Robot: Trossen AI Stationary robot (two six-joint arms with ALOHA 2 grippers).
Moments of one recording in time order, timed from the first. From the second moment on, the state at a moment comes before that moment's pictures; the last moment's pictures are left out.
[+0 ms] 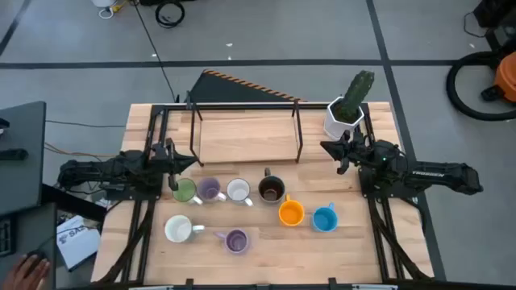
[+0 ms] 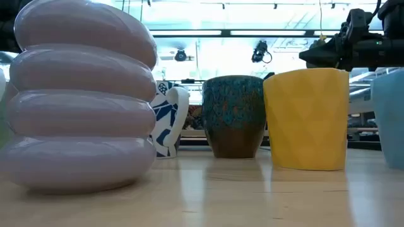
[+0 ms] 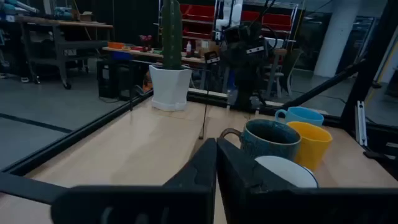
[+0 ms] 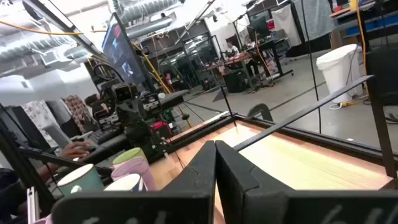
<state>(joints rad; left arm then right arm) -0.04 0.01 0.12 -0.10 -0.29 -0.12 -0.25 0.24 0.01 0.37 0.08 0.36</state>
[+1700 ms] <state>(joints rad) -0.04 0.01 0.12 -0.10 -0.29 -0.12 -0.25 0.24 0.01 0.37 0.08 0.36</state>
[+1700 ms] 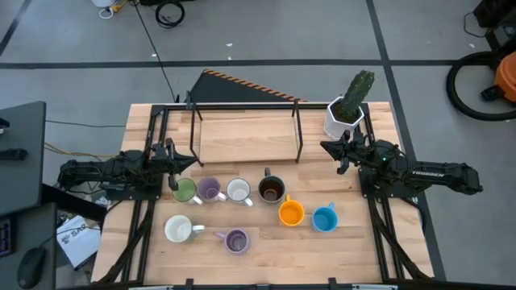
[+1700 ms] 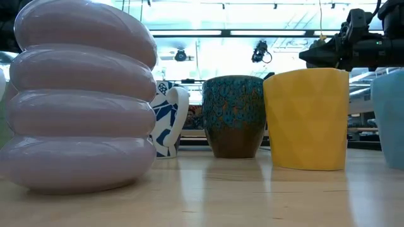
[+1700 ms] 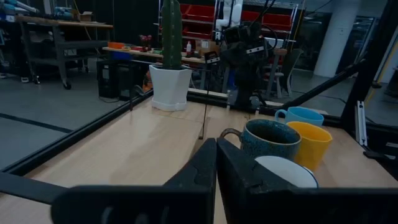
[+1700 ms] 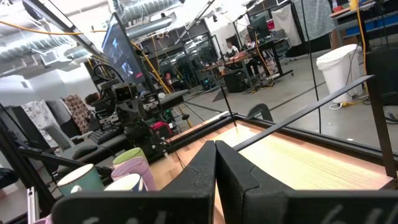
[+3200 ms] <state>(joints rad) -0.04 0.01 0.12 0.06 -0.35 -0.43 -0.25 0.24 0.01 0.38 0.03 0.57</state>
